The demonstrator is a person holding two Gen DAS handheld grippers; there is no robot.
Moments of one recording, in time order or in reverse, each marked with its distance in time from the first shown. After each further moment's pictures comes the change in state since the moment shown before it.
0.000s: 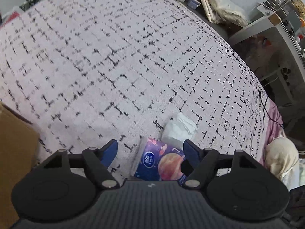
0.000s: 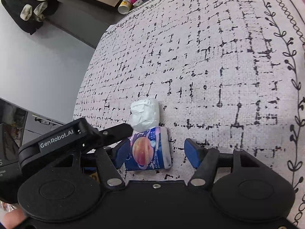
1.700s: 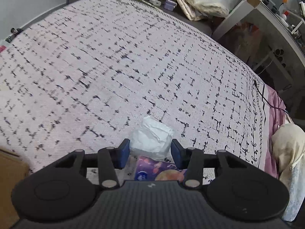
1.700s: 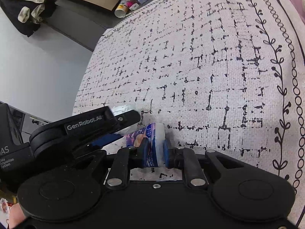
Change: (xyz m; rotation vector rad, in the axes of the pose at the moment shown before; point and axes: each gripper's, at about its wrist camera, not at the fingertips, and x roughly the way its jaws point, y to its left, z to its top) left arm 0.004 -0.041 0.005 0.192 -0.081 0.054; right arm -0.026 -0.004 -0.001 0.001 -0.018 -0.027
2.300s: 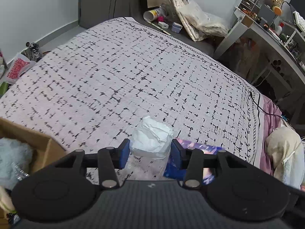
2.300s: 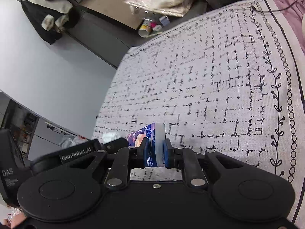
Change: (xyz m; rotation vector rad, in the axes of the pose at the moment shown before) left arm -0.082 0.013 -0.013 0.006 -0.098 0.057; right arm -0.058 0.028 -0.011 -0.062 -0.120 0.092
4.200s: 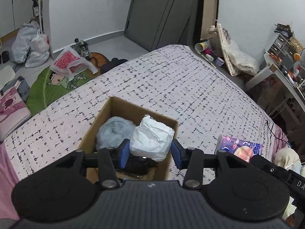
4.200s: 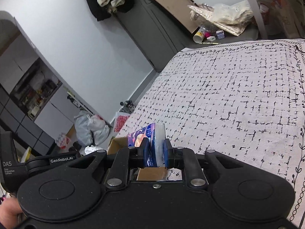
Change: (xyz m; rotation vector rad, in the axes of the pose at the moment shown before) left arm -0.144 0.157 -0.048 -0.193 -0.109 0.094; right arm -0.041 0.128 -0.079 -0.291 -0.032 0.066
